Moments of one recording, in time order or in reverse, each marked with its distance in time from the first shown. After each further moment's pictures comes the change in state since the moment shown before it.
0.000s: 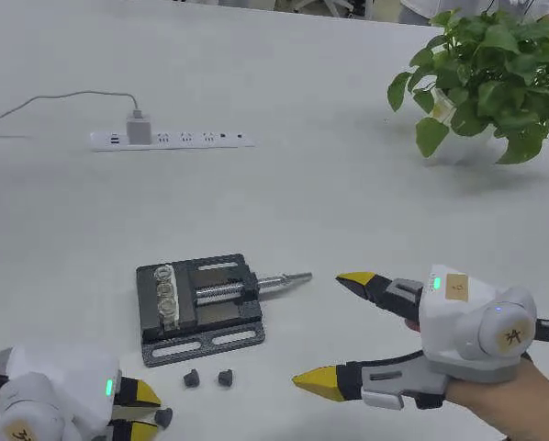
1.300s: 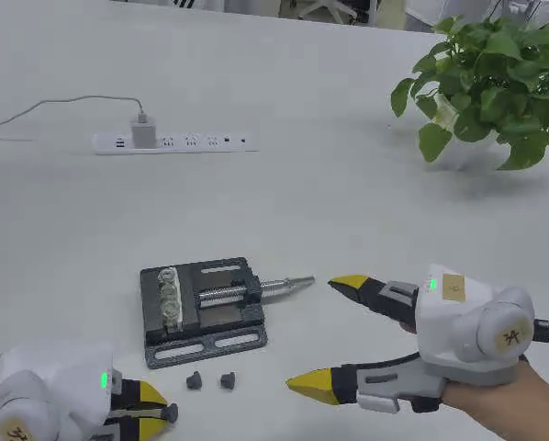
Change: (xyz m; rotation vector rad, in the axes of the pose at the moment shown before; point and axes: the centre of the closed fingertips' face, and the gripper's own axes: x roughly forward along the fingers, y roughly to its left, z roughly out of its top) left arm -0.007 0.009 0.016 -0.152 -0.101 0.087; right arm 0.005 0.008 0.014 -0.014 -0.018 0.035
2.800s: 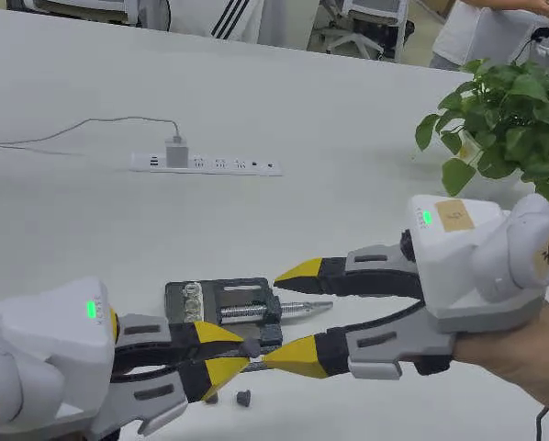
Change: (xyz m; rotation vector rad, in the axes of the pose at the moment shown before) left arm -0.066 0.014 0.147 -0.166 -0.453 0.163; right arm -0.005 0.062 0.108 -0.204 0.012 0.327
